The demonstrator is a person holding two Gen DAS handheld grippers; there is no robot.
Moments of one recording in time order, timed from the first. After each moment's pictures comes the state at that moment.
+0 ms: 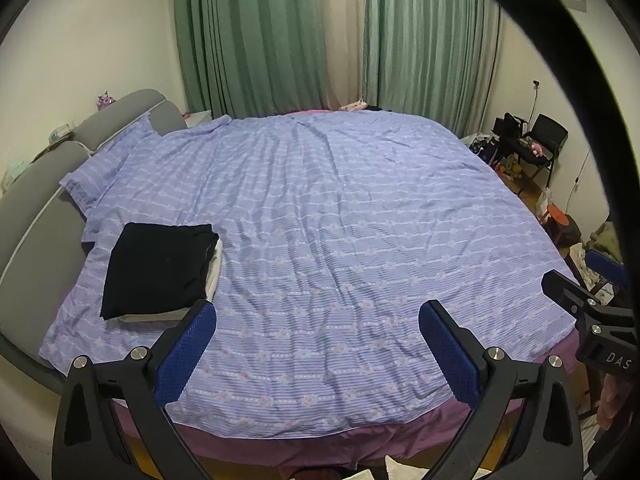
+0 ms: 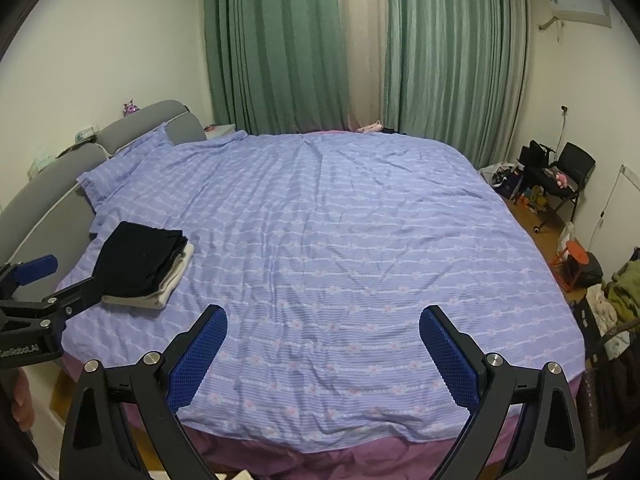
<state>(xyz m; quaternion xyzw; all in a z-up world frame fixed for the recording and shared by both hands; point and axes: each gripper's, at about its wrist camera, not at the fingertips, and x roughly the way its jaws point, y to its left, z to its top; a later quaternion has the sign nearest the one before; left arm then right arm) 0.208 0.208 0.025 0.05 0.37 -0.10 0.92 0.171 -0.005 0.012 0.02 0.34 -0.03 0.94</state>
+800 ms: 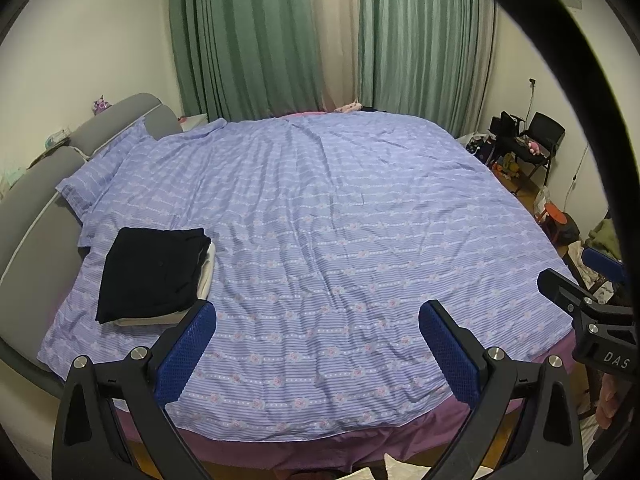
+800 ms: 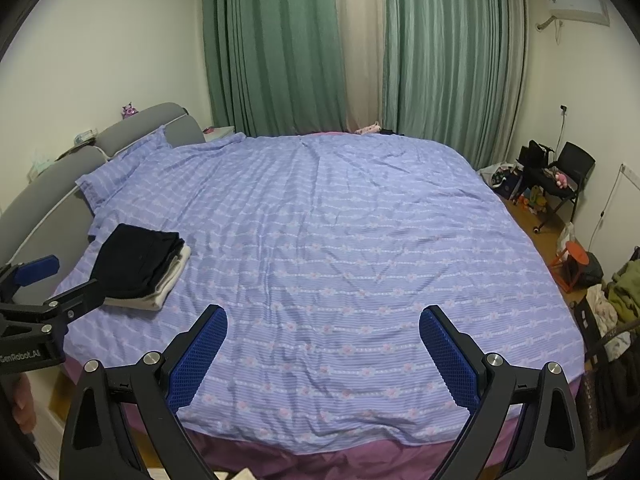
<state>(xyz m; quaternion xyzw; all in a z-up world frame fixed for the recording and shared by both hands) 0.208 0.187 0.023 0.06 0.37 -0.10 0.92 0.170 -0.015 0.013 0.02 0.34 -0.03 0.94</state>
